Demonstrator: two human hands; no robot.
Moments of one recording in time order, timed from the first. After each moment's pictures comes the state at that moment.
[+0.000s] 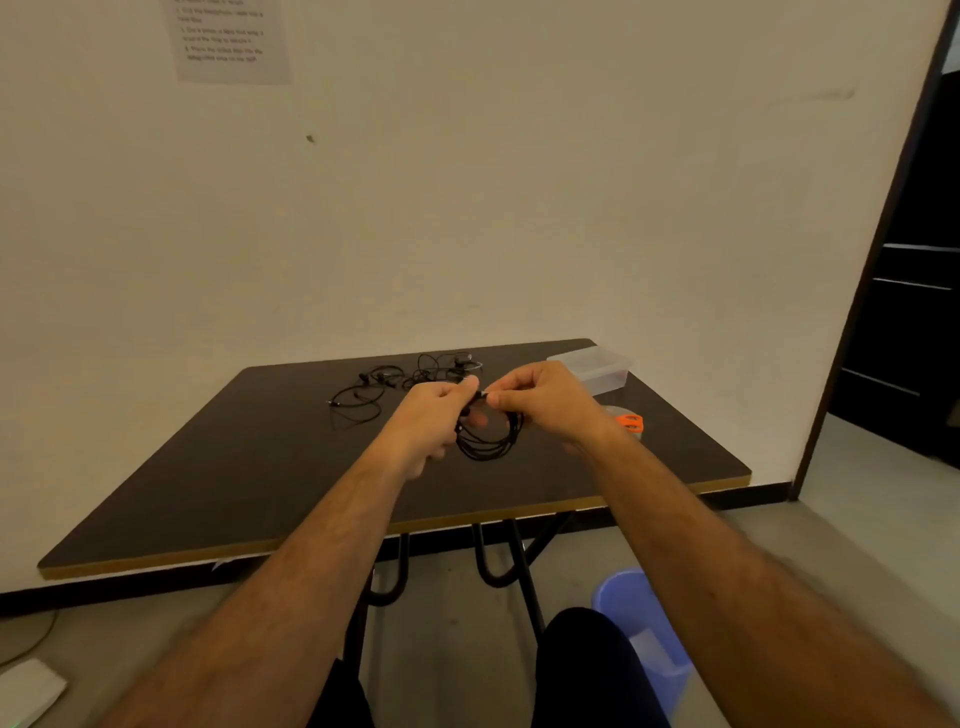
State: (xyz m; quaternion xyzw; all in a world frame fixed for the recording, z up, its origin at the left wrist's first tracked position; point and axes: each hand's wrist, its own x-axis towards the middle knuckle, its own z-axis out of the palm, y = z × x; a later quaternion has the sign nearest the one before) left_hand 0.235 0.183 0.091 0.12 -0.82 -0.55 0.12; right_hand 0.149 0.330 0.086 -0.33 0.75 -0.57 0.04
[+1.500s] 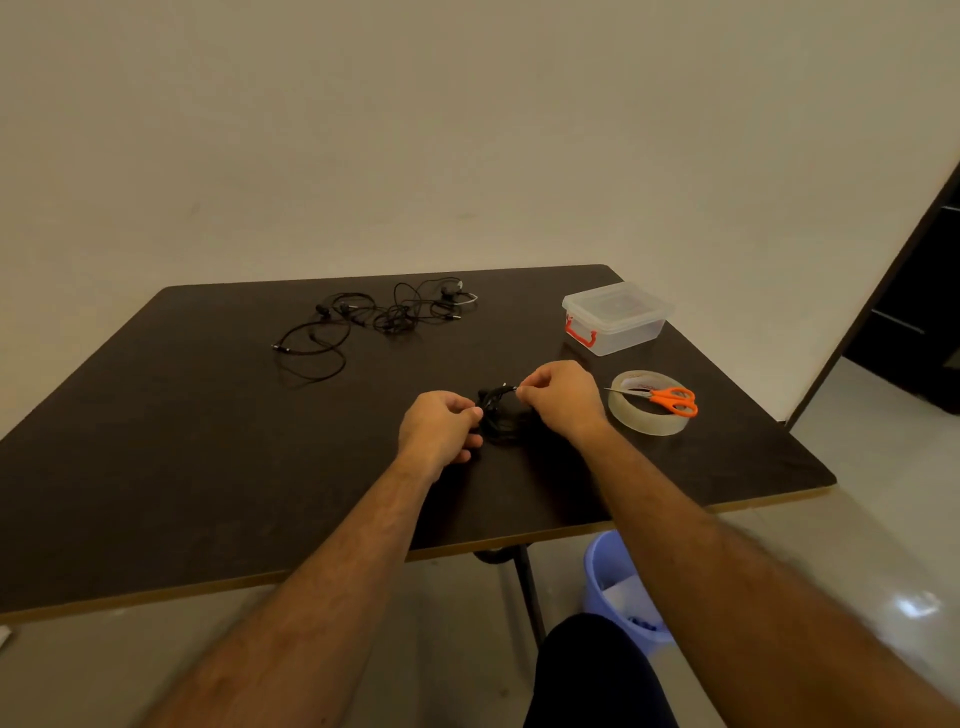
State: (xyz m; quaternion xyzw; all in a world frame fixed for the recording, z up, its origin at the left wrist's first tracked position) left_hand 0.080 0.131 -0.026 0.25 -0.79 -0.57 0.06; right_hand -0.013 0.274 -0.020 -0.13 0.91 -0.38 0.03
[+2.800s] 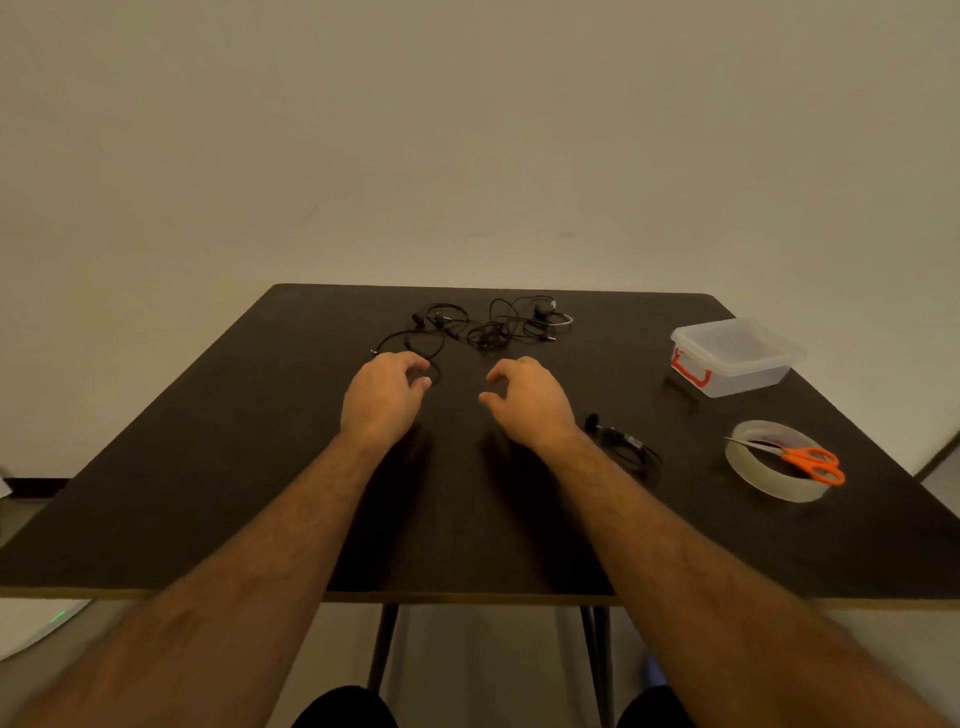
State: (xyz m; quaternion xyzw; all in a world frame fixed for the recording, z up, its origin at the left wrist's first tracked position) left_hand 0.106 -0.028 -0.006 0.25 -0.91 -0.25 0.22; right_hand 0.013 0.127 -0.008 -0.31 0.91 -0.26 -0.03
